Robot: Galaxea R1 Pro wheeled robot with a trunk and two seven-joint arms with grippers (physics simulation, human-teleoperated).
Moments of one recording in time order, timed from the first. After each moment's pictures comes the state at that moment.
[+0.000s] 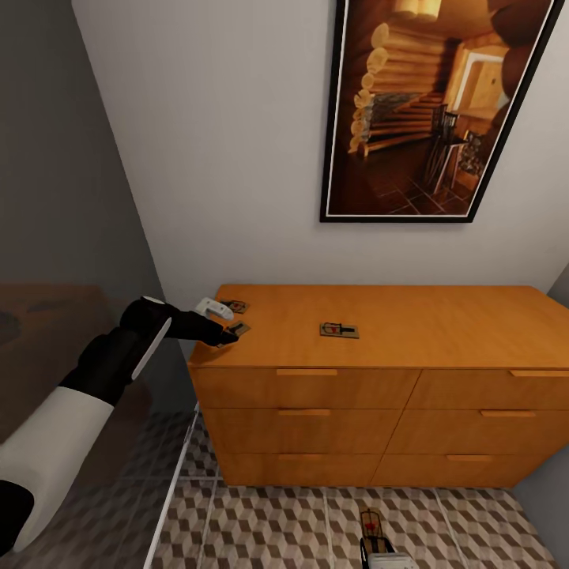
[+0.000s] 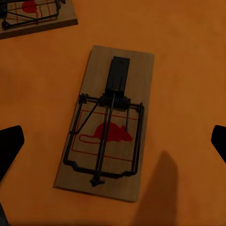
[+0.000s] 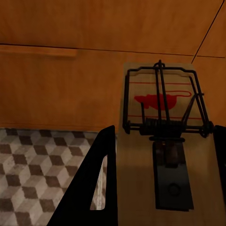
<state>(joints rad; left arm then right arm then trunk) -1.00 0.22 -0.36 -1.12 0.01 0.94 -0.61 -0.33 0.12 0.29 -0.02 -0.04 -0.89 -0.30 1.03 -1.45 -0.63</state>
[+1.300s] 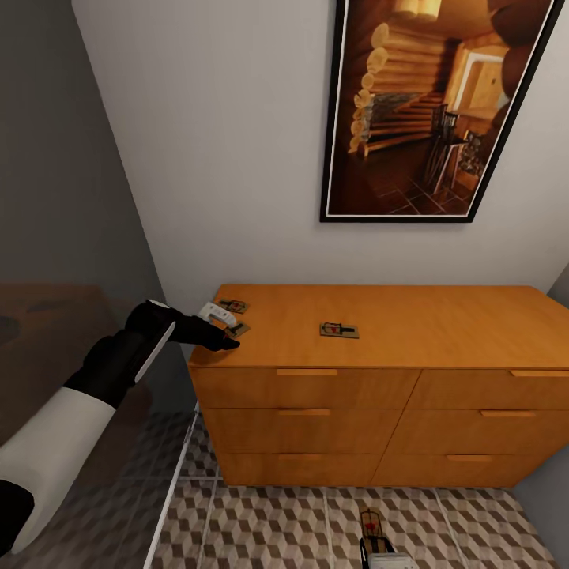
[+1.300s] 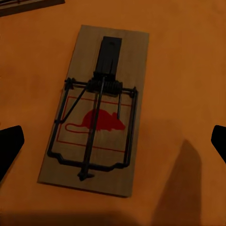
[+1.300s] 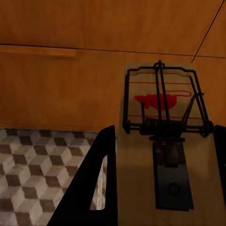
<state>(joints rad) -1.00 0.22 -0.40 -1.10 0.01 0.93 -0.61 -0.33 0.12 0.29 -0.02 -0.04 -0.89 -0.30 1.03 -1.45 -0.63</state>
